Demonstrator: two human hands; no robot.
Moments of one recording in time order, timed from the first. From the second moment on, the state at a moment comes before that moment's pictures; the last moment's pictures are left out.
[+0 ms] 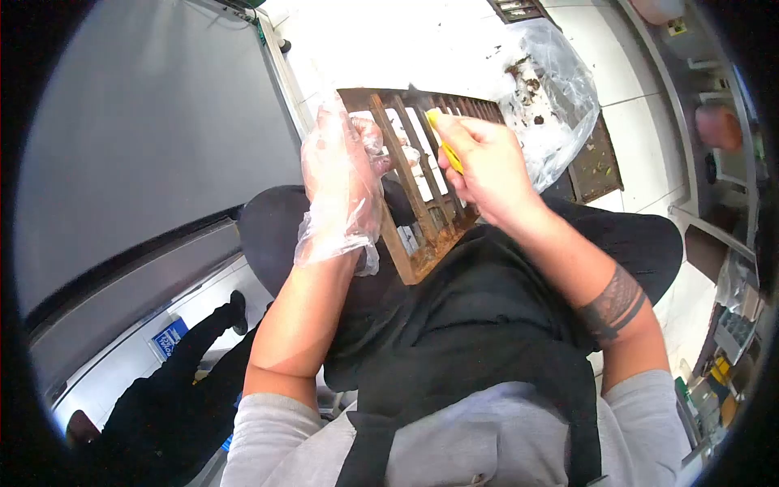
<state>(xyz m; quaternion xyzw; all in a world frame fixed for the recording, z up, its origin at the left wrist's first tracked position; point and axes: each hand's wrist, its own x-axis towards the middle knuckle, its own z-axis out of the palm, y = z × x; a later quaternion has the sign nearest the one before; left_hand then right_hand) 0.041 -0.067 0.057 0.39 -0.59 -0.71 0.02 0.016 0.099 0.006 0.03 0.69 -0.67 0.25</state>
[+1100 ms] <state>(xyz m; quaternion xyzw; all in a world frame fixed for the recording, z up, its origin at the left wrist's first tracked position) 0.031 -0.086 0.074 0.29 -0.48 -0.82 0.02 0.024 0.180 0.030 -0.19 0.77 -0.54 0.29</state>
